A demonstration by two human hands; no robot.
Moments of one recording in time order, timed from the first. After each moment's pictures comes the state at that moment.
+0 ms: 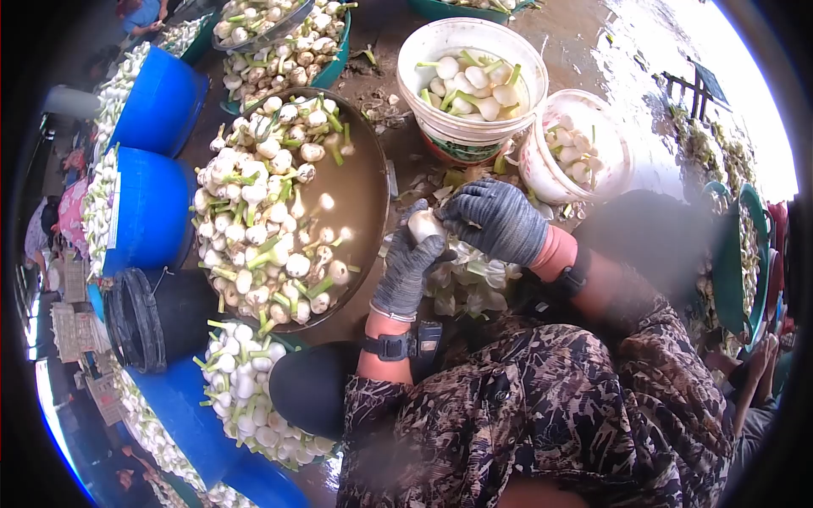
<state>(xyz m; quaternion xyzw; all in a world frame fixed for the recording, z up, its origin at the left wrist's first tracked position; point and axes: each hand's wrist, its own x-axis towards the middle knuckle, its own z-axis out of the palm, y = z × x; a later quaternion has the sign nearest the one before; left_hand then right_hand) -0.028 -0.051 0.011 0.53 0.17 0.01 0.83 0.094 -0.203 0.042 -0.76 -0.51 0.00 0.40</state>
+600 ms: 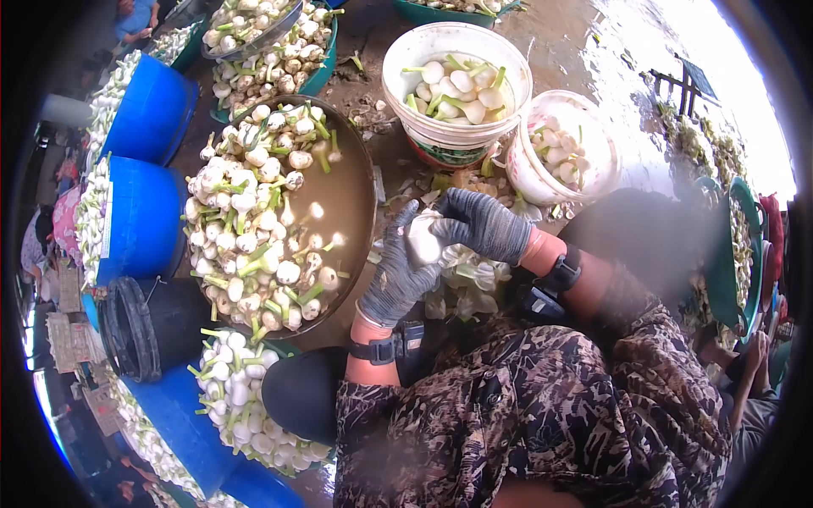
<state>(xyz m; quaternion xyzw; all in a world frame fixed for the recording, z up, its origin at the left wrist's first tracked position) -0.024 -0.050 0.019 0.81 -0.01 0.09 0.58 0.089 -0.208 0.031 -0.72 -0.34 0.25 0.55</state>
